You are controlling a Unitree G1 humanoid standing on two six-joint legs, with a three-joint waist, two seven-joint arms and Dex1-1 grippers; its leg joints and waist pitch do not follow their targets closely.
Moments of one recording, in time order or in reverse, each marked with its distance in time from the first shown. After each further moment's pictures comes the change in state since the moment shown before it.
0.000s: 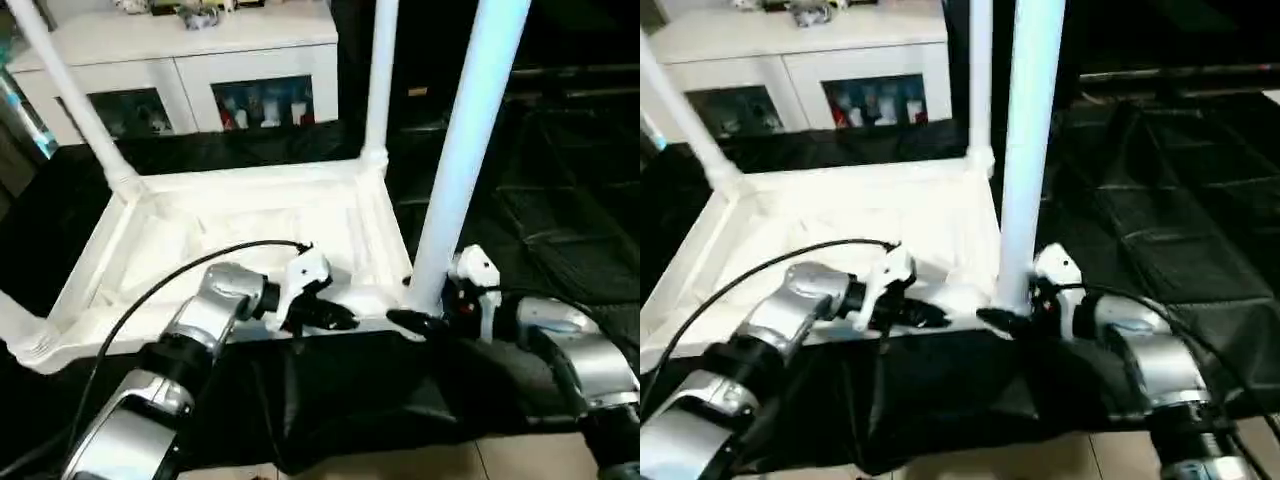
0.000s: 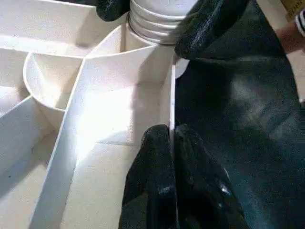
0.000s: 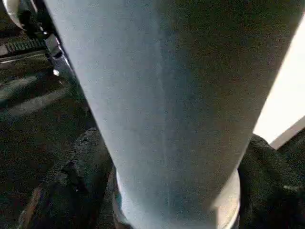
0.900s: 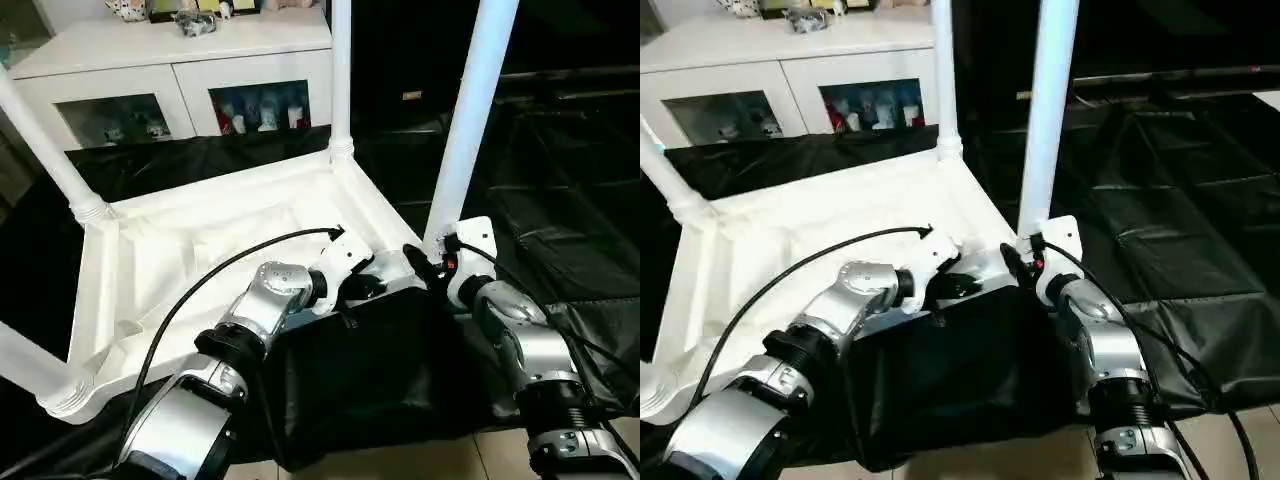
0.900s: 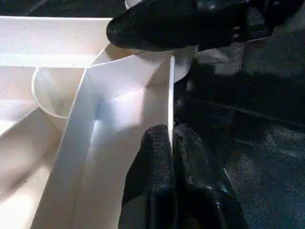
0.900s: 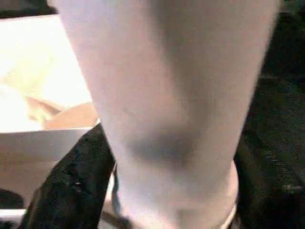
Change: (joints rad) left arm -0.115 -0.201 0.037 0.209 0.074 -0.039 0.439; right arm -0.101 0.270 -0.176 0.192 -0.079 -0.031 -0.610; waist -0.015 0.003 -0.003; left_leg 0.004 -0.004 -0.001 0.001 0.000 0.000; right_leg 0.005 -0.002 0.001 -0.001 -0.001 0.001
